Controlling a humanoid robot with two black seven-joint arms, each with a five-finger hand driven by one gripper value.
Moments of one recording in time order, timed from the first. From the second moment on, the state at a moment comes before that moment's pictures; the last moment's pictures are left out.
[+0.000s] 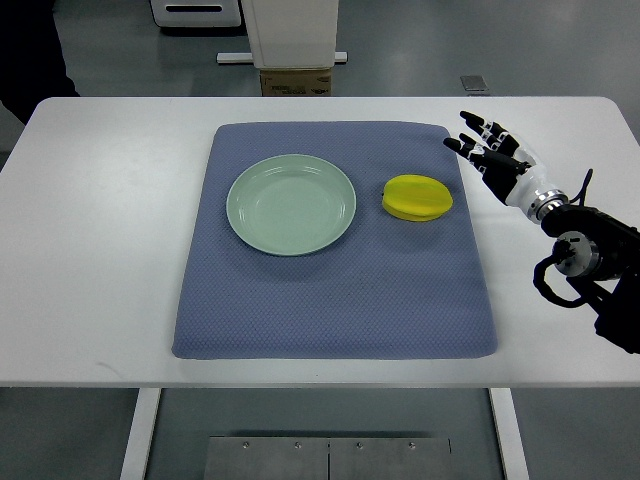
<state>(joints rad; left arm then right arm) -0.02 0.00 -0.10 -0.23 0.13 0.00 -0.06 0.87 -0.22 0.43 0.55 0.01 0.22 0.31</state>
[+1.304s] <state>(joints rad) -0.02 0.00 -0.10 -0.23 0.13 0.00 -0.06 0.90 -0.24 0.61 0.51 0.01 0.20 0.33</state>
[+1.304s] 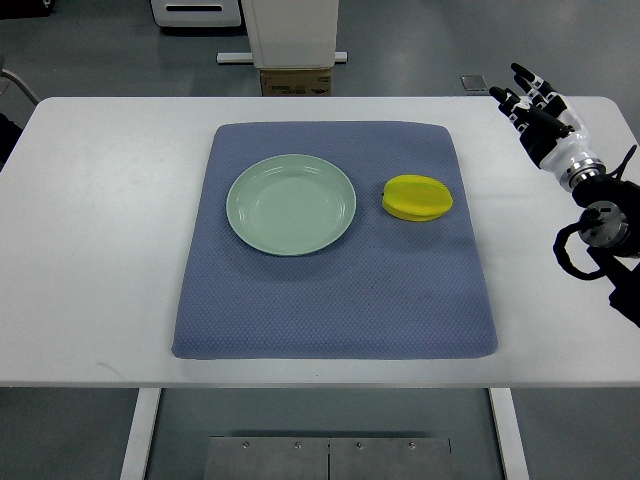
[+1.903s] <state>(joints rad) -0.02 0.00 -0.10 -0.23 0.13 0.00 -0.06 0.93 -0.28 0.44 0.70 -0.04 0.19 0.53</state>
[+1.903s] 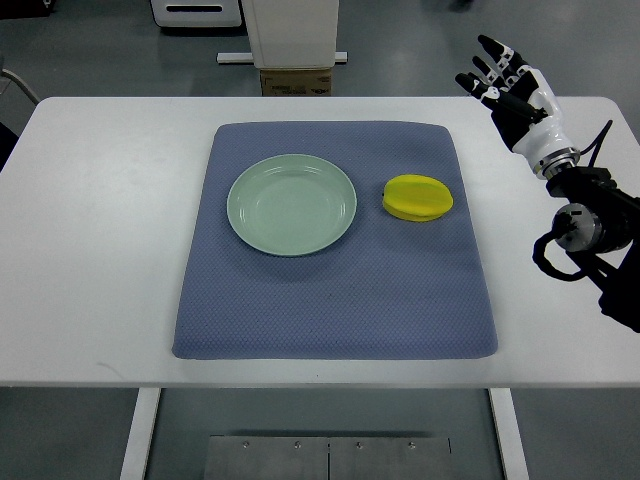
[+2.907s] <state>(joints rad) -0.02 0.00 -0.10 -0.23 0.13 0.00 -0.06 1.11 -0.43 -0.16 1.07 -0.42 -0.27 0.53</state>
